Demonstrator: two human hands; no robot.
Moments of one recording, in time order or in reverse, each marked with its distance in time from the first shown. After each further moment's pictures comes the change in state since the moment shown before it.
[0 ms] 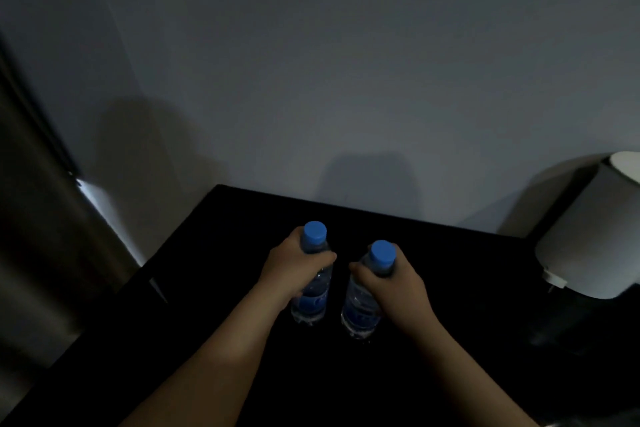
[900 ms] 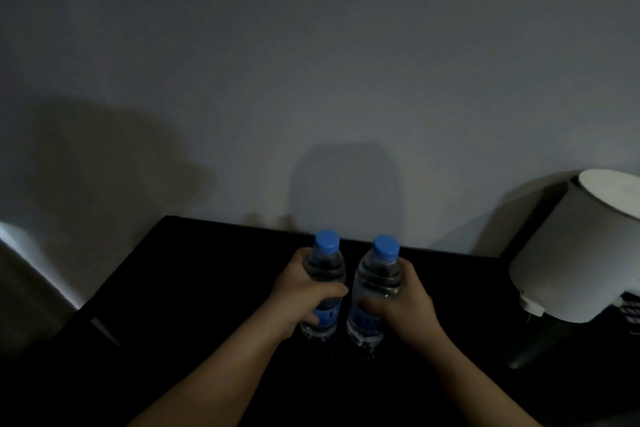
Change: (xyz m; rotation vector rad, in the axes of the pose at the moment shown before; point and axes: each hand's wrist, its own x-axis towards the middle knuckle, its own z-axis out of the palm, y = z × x) left_hand 0.069 0.020 0.069 -0.144 -0.241 -0.041; right_hand 0.074 0.030 -0.054 0.021 0.055 0.107
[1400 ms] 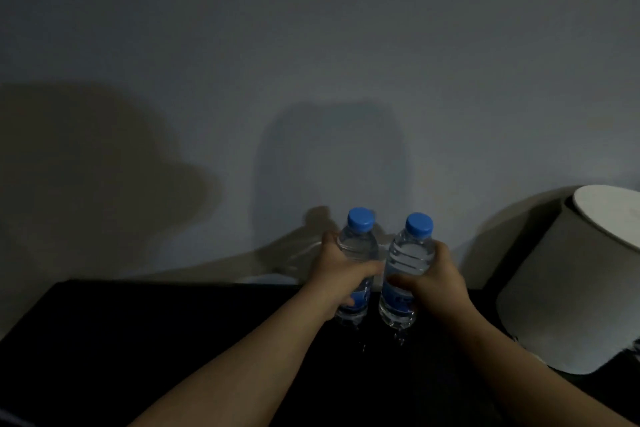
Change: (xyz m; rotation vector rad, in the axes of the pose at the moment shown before) left_hand 0.144 0.080 0.116 0.003 -0.134 0.046; right_hand 0.145 0.001 -0.096 0.026 0.217 -0.029
